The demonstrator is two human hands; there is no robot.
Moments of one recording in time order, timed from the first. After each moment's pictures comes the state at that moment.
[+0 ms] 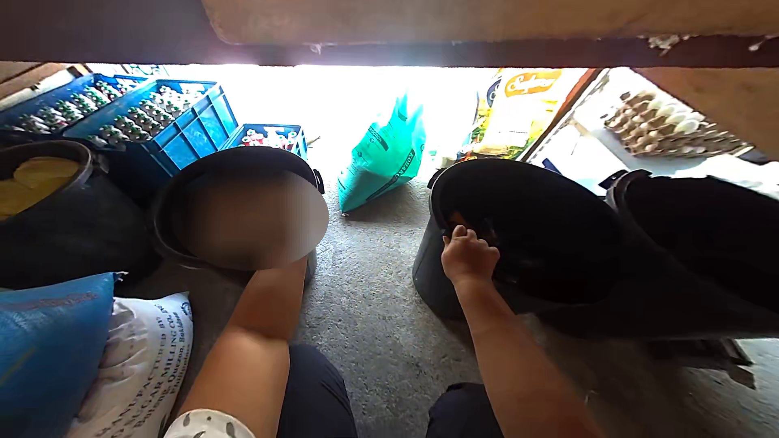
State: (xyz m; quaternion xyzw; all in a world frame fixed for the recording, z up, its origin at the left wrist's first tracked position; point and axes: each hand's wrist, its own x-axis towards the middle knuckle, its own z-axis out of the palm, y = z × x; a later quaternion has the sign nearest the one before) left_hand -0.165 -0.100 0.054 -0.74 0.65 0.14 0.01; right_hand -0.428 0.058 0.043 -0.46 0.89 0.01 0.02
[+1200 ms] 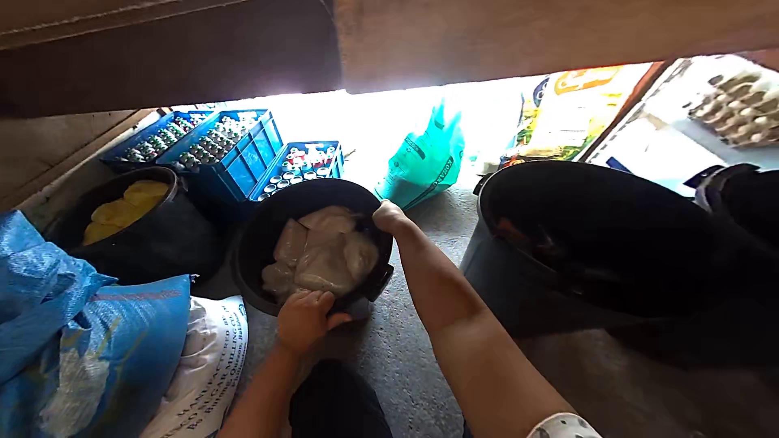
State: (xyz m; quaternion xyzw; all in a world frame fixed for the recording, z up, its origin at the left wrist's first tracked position) left_hand -0.010 0.088 0.014 -0.45 0.86 -0.14 -0.19; right_hand -0.258 -0.100 0.051 -0.53 0.74 -0.15 0.39
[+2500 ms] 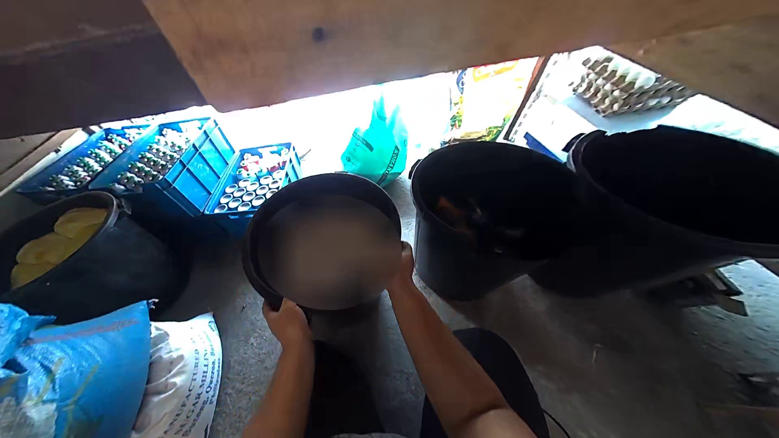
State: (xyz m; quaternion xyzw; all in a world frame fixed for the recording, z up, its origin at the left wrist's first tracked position) left_hand -0.117 0.115 0.020 -0.66 0.20 0.39 -0.61; right_hand -0.310 0.085 0.023 -0.14 0.70 -0.58 0.40
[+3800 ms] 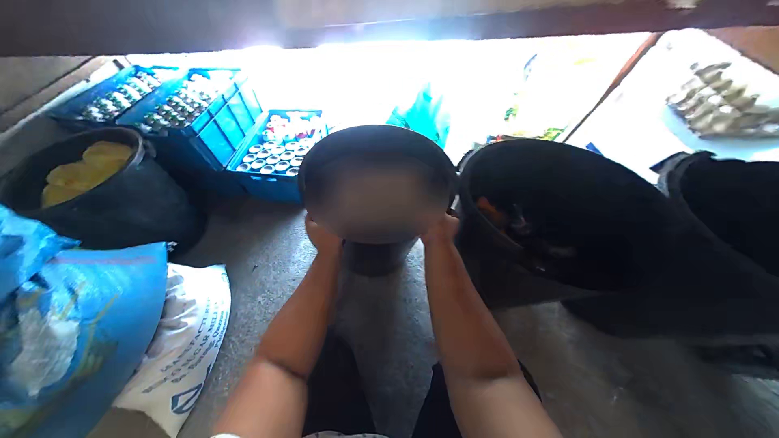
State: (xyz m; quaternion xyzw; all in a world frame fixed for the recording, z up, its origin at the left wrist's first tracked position) left_hand -0.144 -0.007 0.001 -0.66 0.29 0.40 -0.57; right_hand -0.340 0.007 0.014 -0.07 0.71 -0.61 0.33
